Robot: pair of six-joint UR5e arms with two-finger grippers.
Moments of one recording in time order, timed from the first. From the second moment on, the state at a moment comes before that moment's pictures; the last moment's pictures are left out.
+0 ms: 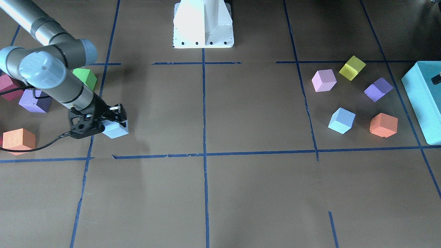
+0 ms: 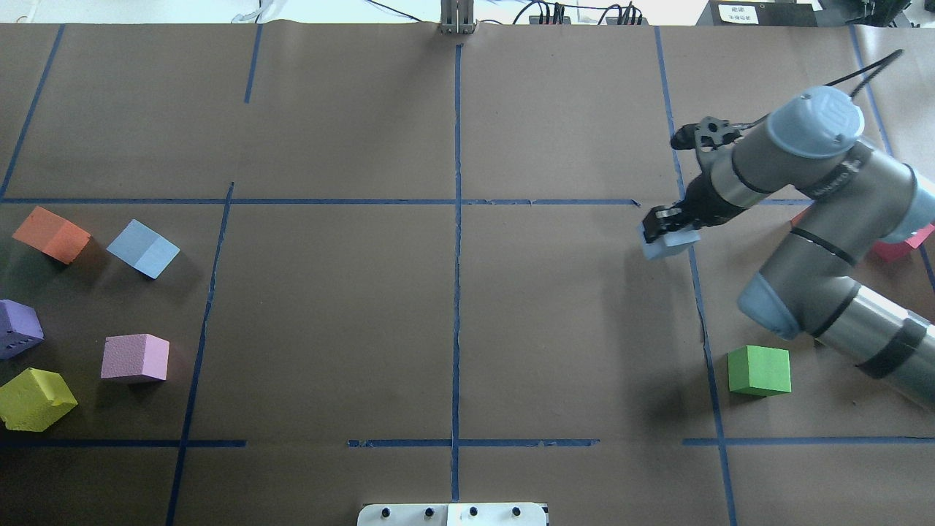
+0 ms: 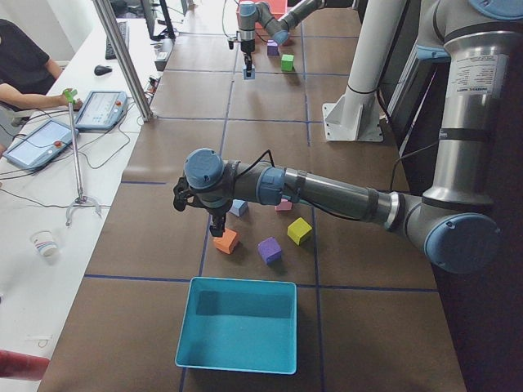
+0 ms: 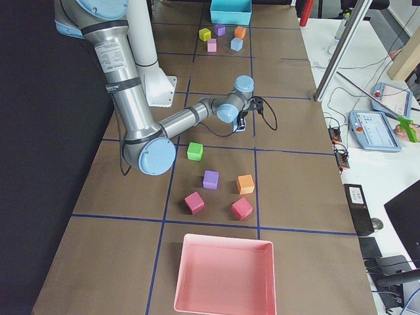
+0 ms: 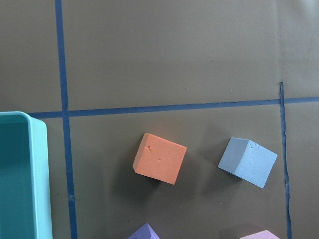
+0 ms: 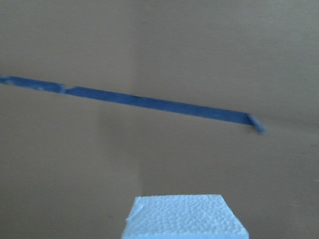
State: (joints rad) left arm -1.52 -1.60 -1.76 -1.48 -2.61 -0.06; right arm 0.76 -1.16 1.61 -1.18 2.16 0.96
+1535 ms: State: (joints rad) left arm -1.52 -1.58 -1.76 -1.57 -2.62 -0.05; right arm 0.52 -0.73 1.33 -1.34 1.87 1.38
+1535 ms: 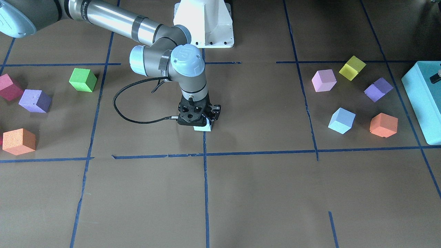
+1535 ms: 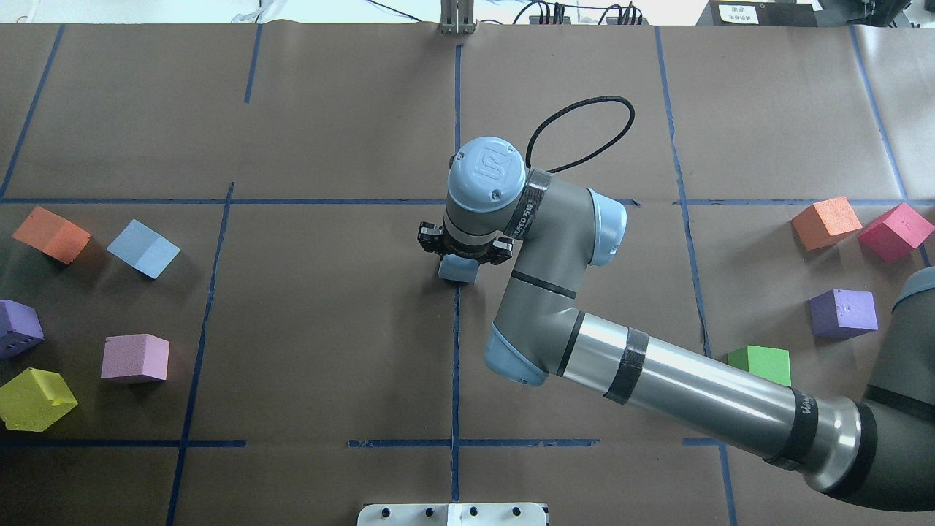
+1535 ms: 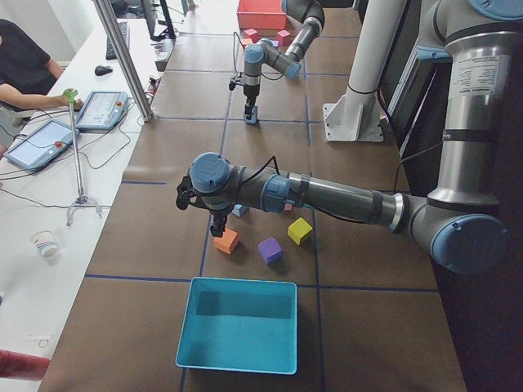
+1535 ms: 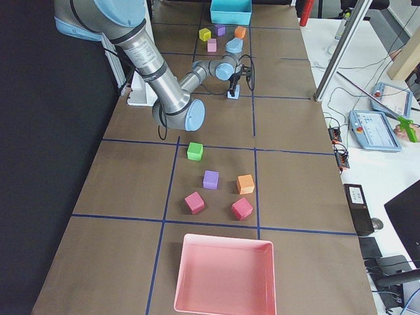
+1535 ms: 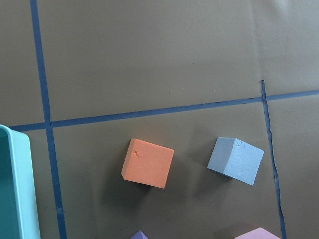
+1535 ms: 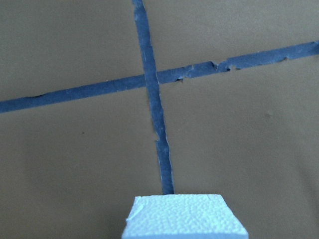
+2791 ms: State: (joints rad) left arm -1.36 -1.63 -1.75 -1.57 -2.61 -0.06; right arm 0.68 -1.02 2.05 -1.66 1.93 1.30
